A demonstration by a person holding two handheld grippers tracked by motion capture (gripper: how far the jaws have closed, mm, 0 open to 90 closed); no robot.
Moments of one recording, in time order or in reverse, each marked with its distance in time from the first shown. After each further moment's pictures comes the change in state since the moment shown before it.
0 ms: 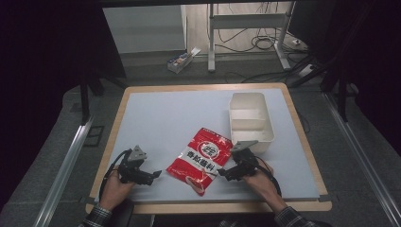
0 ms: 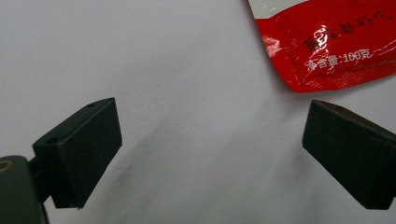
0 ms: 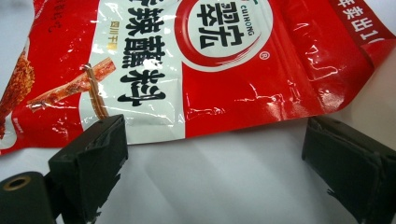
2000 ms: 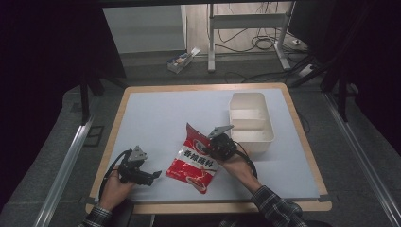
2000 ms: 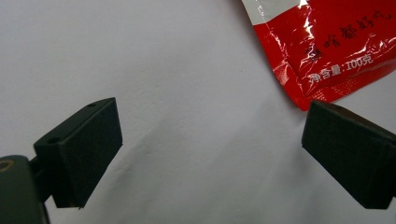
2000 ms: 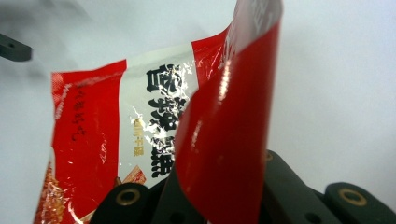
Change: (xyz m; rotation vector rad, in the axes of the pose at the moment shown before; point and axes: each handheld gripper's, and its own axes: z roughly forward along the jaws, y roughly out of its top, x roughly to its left) left arm 0.000 0.000 0.000 0.004 -0.002 0.014; right arm 0.024 0.075 0.025 -0.007 -0.006 -0.081
